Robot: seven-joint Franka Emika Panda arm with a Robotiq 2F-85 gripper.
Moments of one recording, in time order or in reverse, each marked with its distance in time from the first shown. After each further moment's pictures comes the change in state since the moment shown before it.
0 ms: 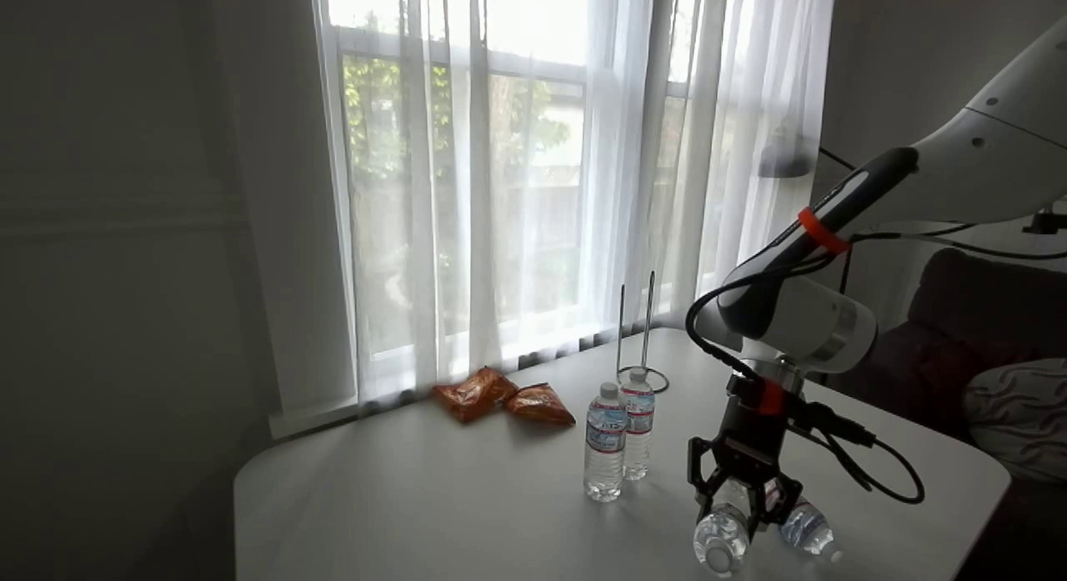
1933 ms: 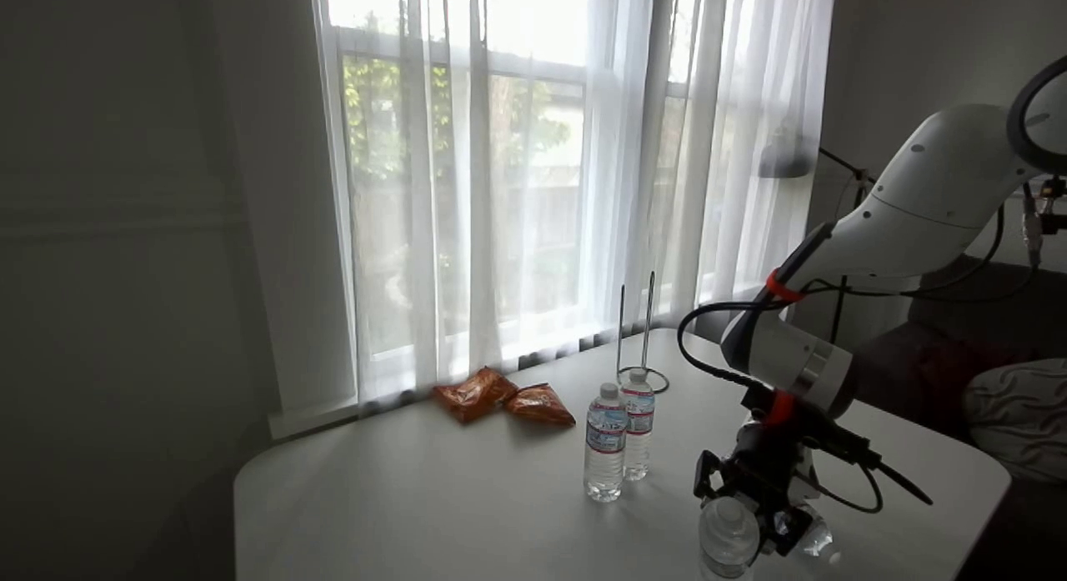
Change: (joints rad) arm -0.078 0.311 -0.121 0.126 0.243 -0.585 -0.225
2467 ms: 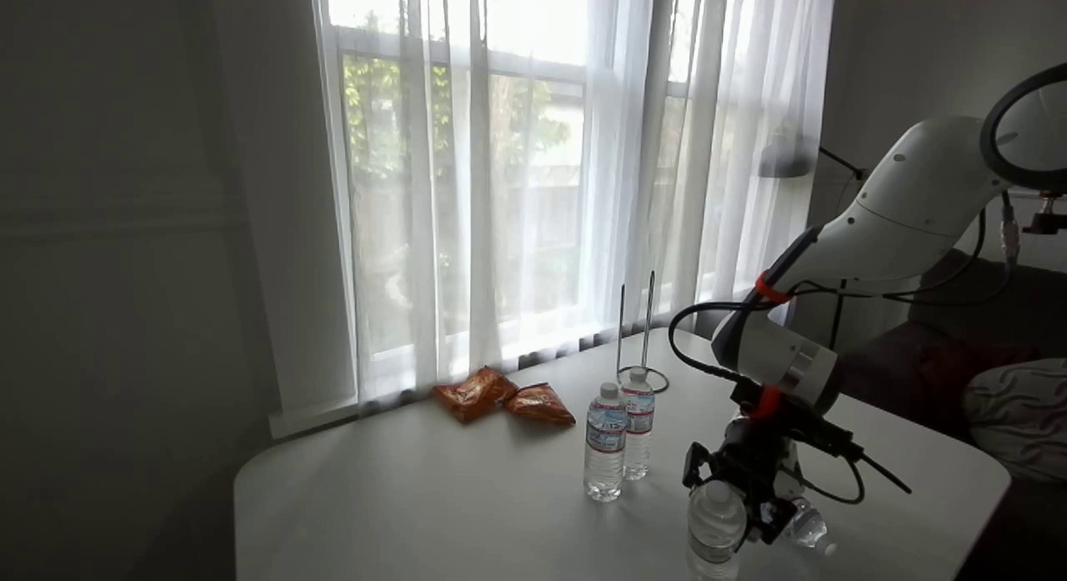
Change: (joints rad) arm -0.002 0.055 -0.007 0.072 0.000 -0.062 0.003
